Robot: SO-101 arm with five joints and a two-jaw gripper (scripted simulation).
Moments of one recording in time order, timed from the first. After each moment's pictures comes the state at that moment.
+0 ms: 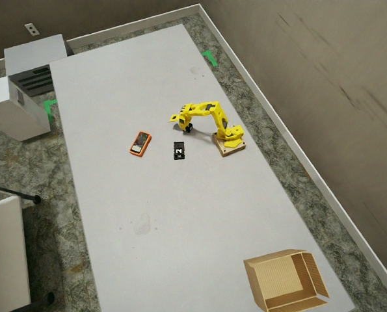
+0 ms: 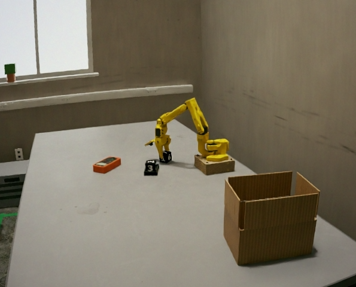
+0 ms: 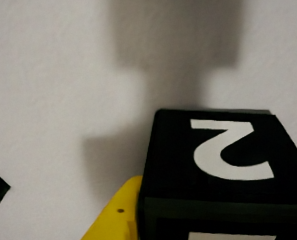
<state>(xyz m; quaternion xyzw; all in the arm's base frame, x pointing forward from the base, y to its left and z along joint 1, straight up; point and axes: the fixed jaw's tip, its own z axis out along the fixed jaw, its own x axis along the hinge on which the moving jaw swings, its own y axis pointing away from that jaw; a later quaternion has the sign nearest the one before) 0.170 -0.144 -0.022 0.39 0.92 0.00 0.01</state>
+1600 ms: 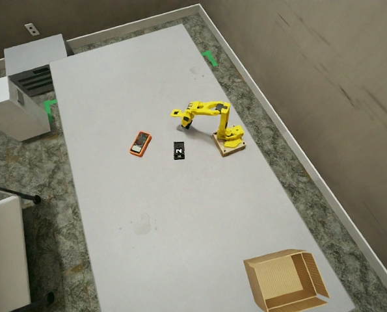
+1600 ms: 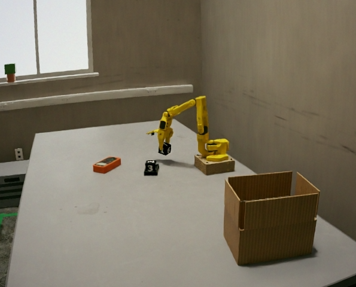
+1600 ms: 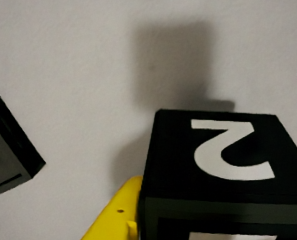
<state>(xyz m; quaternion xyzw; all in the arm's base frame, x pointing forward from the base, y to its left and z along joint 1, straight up) 0.171 -0.145 0.016 0.39 0.91 -0.04 0.11</state>
